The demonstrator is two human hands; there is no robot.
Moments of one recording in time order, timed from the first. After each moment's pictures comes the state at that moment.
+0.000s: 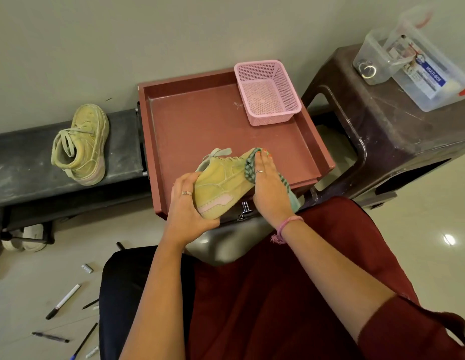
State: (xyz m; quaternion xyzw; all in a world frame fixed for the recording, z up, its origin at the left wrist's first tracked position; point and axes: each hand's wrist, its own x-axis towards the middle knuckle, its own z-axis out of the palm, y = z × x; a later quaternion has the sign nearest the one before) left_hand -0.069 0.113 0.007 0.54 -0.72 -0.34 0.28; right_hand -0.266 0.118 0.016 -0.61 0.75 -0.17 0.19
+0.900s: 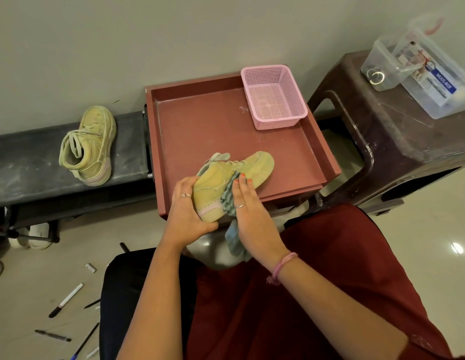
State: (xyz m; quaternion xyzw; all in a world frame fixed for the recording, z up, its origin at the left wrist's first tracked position) left_hand -0.062 0.108 0.004 0.55 -0.71 -0.35 0.27; right_hand -0.225 0.162 0.015 -0.73 0.65 -0.14 0.11
